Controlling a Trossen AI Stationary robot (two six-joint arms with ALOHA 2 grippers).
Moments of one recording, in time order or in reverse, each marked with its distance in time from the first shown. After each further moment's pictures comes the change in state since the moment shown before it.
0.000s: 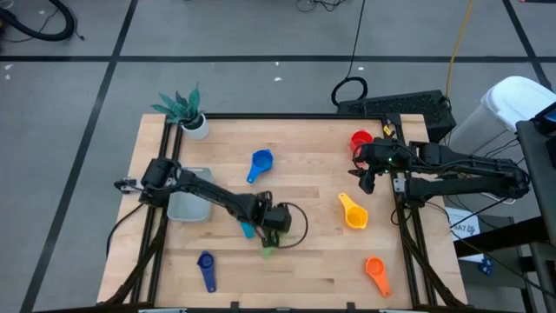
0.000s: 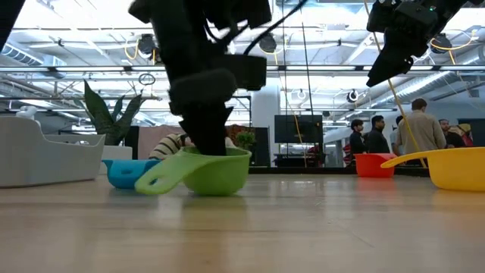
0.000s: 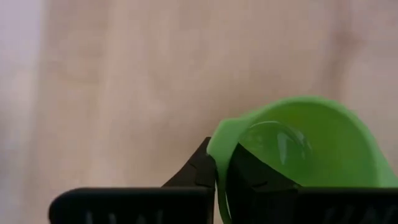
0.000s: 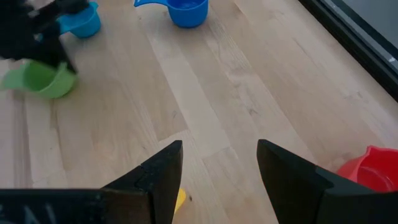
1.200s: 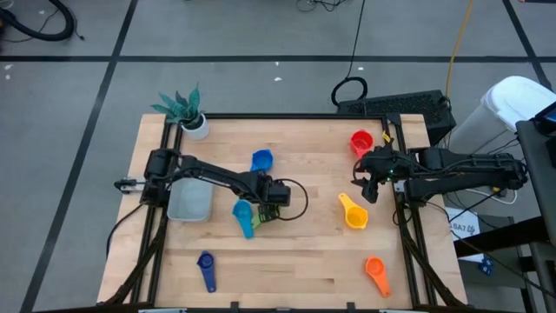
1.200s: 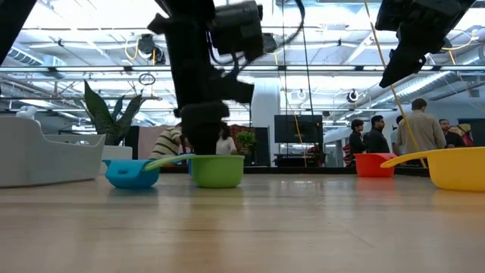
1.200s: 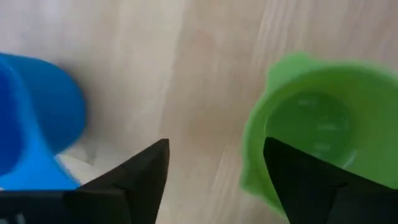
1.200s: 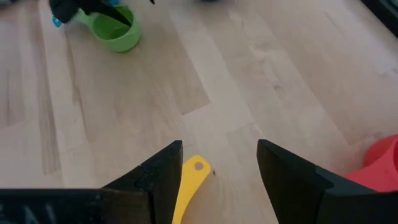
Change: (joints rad) left arm 0.151 -0.034 -0.002 -0.140 -0.084 0.059; right arm 0.159 -0.005 0.000 -0.079 0.057 0.123
